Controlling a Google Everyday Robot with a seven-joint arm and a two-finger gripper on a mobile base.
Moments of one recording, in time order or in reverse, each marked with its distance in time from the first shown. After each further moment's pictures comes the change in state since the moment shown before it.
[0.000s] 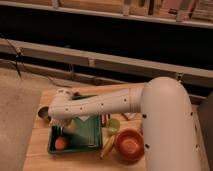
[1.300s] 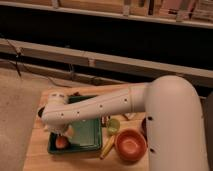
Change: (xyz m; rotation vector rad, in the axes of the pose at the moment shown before) arm -0.047 0.003 -0.026 -0.057 -0.032 0.021
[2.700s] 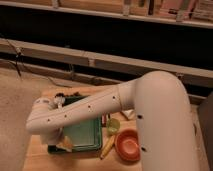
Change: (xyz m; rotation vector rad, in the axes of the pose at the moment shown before) arm -0.062 0.023 -0.010 -0.183 -0.053 0.056
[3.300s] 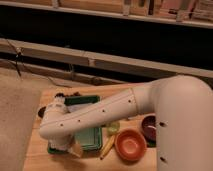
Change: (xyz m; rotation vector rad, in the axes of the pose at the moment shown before) arm 0.004 0.062 -0.007 -0.005 -0.021 0.060
